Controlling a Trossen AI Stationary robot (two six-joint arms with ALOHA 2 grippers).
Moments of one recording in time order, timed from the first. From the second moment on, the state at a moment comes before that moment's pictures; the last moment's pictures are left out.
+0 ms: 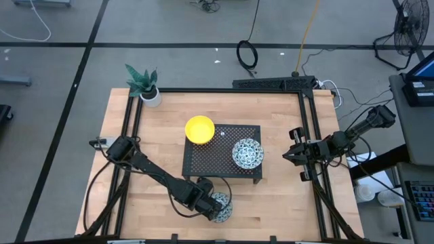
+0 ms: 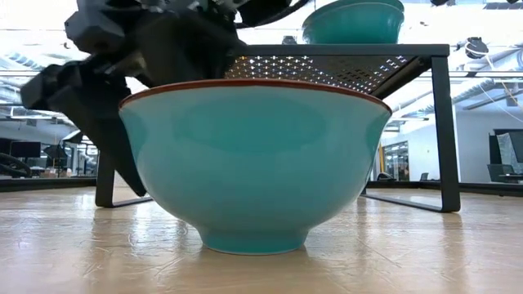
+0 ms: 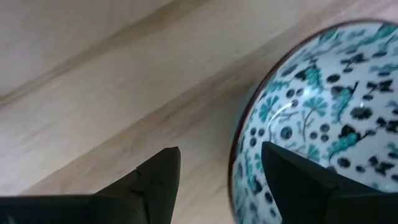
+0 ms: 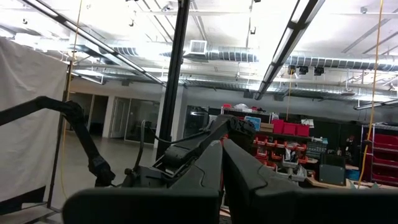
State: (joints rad) left arm -0.53 2.08 1.53 -0.73 -0.13 -1.58; right arm 0.52 0.53 0.22 0.79 0.24 -0.23
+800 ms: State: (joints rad) left arm -0.54 2.08 1.53 -0.69 -0.13 -1.52; right arm 0.52 0.53 0.22 0.79 0.24 -0.22
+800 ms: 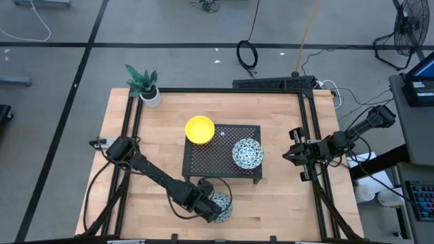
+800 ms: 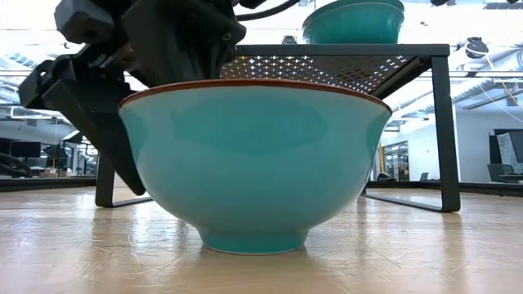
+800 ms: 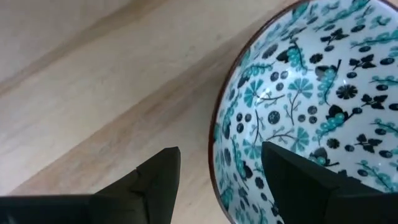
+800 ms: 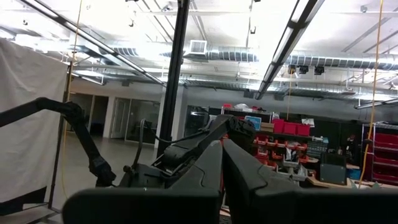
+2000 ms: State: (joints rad) left arm -0.53 2.08 1.53 -0.71 -0.12 -1.57; right arm 0.52 0.53 0.22 0.79 0.24 -0.22
